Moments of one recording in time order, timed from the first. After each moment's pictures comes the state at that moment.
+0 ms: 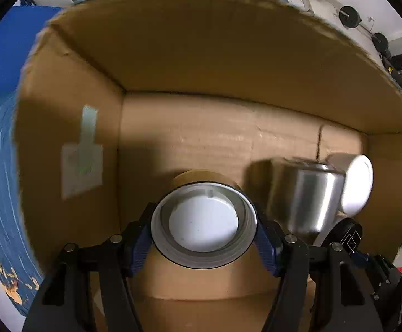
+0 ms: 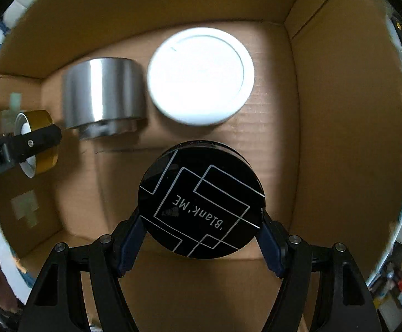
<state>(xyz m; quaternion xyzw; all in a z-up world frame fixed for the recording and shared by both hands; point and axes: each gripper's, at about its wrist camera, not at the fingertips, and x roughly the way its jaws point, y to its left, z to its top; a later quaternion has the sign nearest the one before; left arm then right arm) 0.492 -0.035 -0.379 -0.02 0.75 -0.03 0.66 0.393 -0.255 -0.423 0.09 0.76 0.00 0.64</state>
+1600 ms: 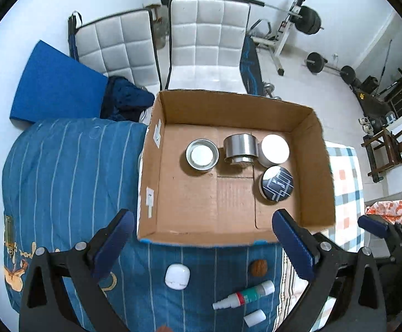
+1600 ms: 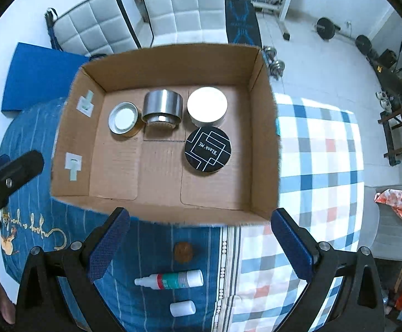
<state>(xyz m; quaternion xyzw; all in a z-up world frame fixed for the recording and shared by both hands) 0.329 -0.017 -0.181 -0.01 0.58 -0.06 0.81 0.280 -0.252 -0.250 0.04 0.62 0.01 0.78</state>
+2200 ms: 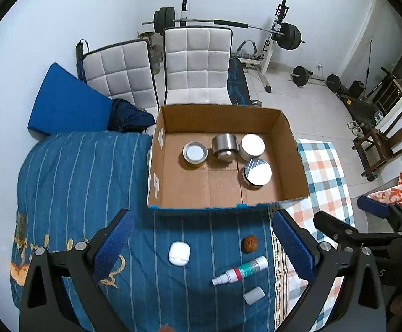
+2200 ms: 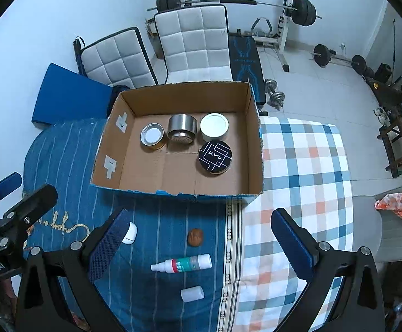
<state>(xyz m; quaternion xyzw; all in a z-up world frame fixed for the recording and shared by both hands) 0.240 -0.013 -0.121 0.01 0.53 -0.07 0.85 0.196 -0.255 -0.176 0.06 0.55 0.02 0.83</state>
